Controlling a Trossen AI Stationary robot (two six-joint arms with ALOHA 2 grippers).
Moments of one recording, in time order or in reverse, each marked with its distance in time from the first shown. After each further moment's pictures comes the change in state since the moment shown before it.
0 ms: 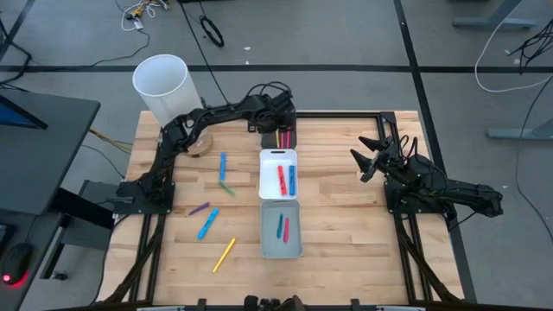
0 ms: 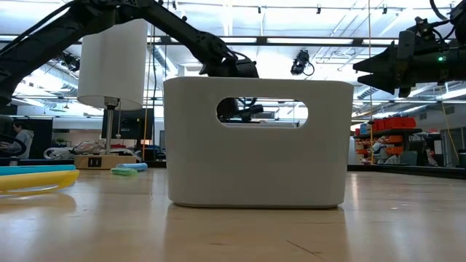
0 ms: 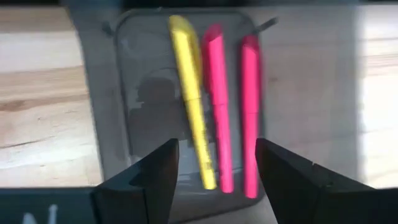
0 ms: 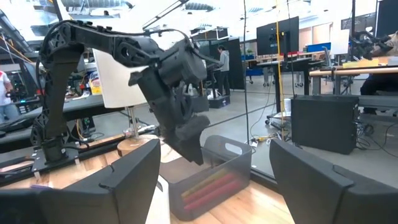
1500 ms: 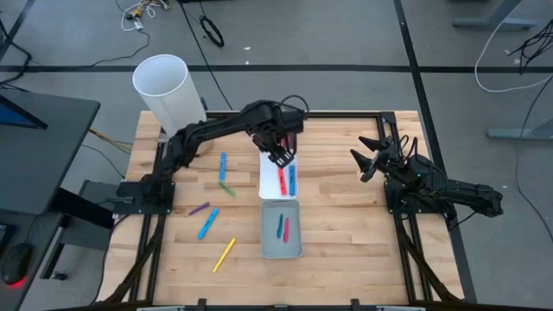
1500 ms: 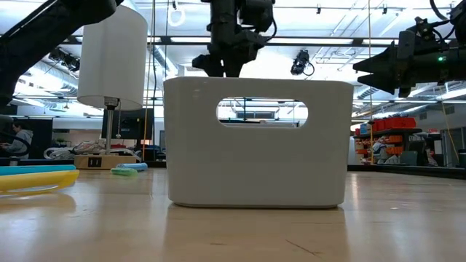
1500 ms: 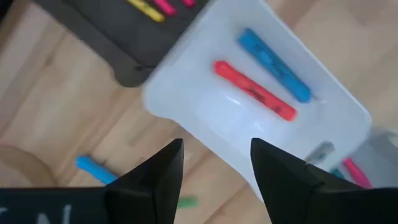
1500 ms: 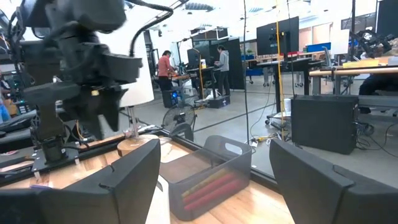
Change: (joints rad) left arm -0.255 -0.004 0.471 -0.758 0.058 0.518; right arm 0.000 0.000 0.000 0.000 0.000 0.000
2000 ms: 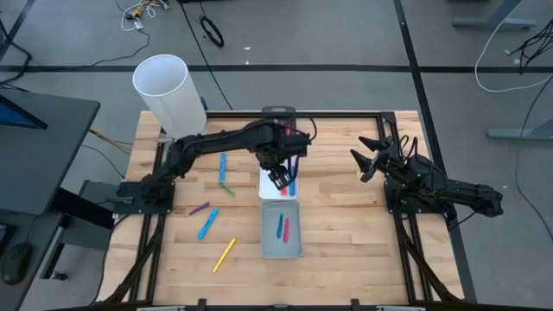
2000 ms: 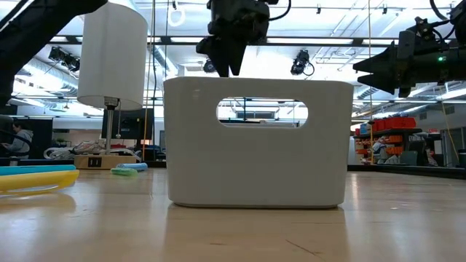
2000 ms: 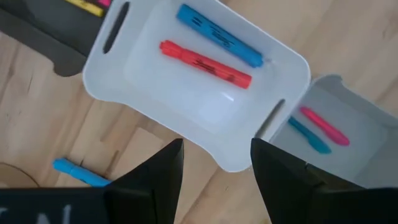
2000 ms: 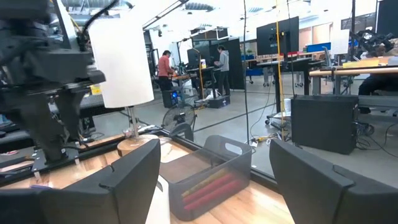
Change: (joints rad) left arm -0.151 -0.022 0.000 0.000 -0.012 0.026; right arm 0.000 0.000 0.000 0.000 0.000 0.000
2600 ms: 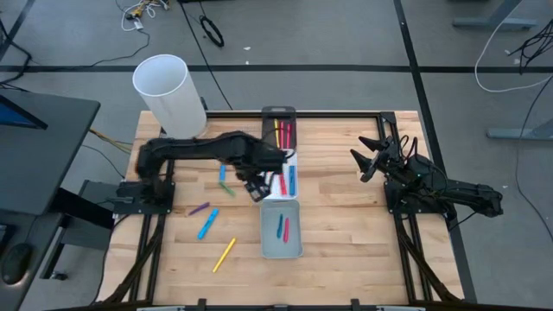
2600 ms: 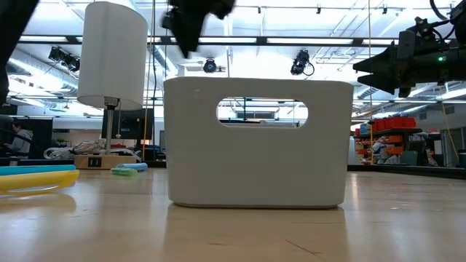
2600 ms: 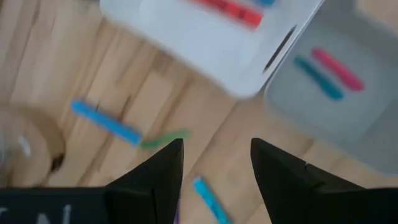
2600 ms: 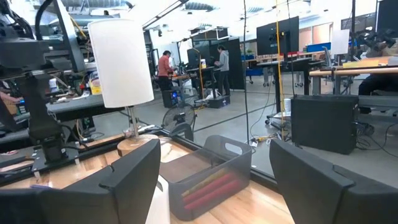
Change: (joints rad) left arm -0.111 -0.276 -0.321 0.000 -0.067 -0.120; right arm 0.000 0.000 0.000 0.000 0.000 0.000
